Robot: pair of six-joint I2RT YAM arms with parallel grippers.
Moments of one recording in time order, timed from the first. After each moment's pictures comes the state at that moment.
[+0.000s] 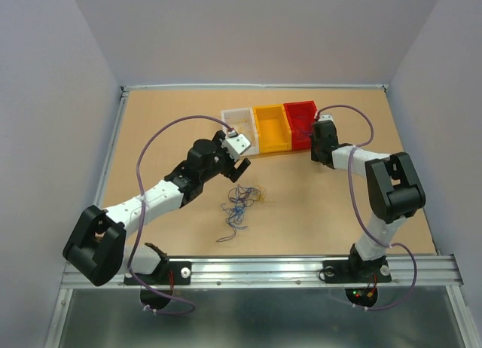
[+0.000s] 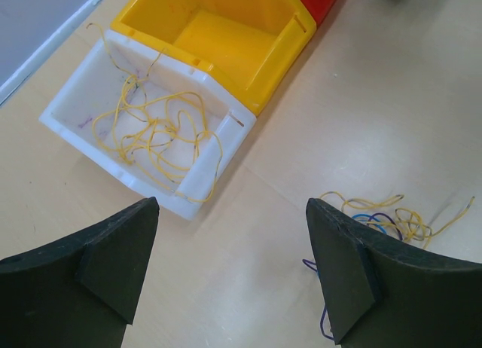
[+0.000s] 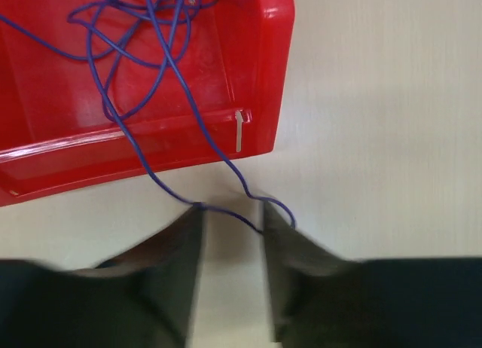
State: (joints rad) left arm -0.64 1.28 0.72 0.22 0.11 0.29; right arm 0.26 1.75 0.96 0.01 0.34 0.14
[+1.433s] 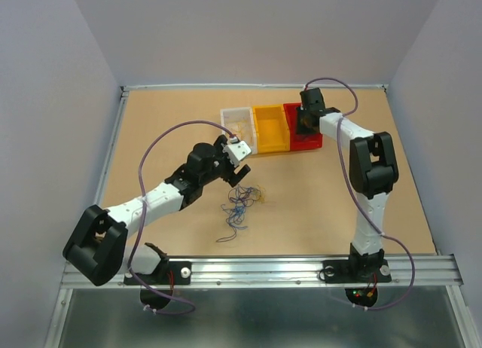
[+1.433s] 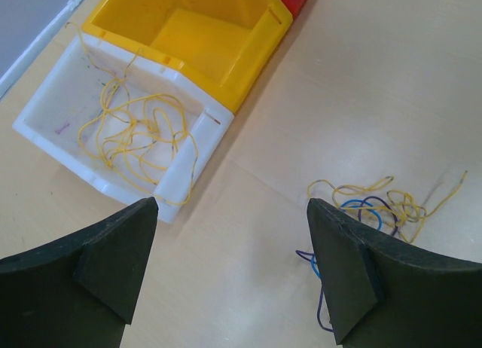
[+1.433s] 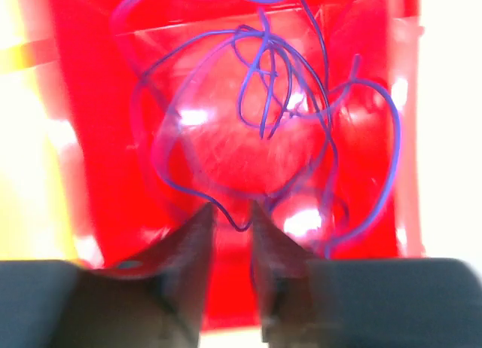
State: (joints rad) left arm -0.64 1.29 0.69 0.26 0.16 0.34; right arm 0.26 2.12 1.61 -0.36 0.16 0.23
